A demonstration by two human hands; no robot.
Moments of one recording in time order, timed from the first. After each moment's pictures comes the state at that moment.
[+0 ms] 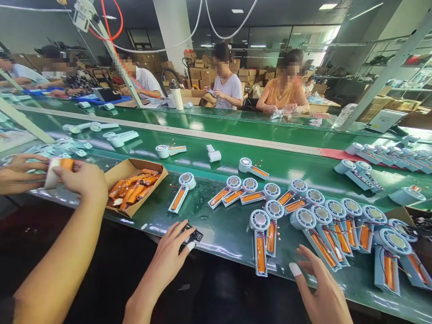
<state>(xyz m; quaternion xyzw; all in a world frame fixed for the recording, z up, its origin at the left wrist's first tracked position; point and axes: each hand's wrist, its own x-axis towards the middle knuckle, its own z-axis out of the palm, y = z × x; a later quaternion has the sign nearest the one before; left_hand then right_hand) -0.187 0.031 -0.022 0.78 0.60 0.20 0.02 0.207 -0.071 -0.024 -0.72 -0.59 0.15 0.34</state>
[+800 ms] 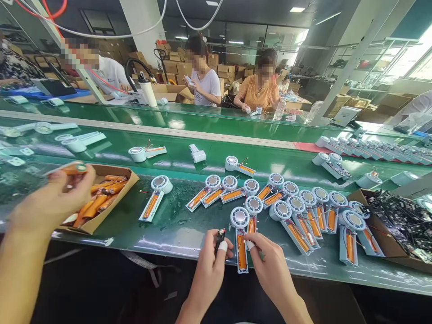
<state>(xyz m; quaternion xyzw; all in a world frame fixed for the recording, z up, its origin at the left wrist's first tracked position) -0.020 0.007 0.012 0.52 0.52 0.40 0.54 0.145 -0.019 0.018 -0.62 -0.65 0.21 0.38</state>
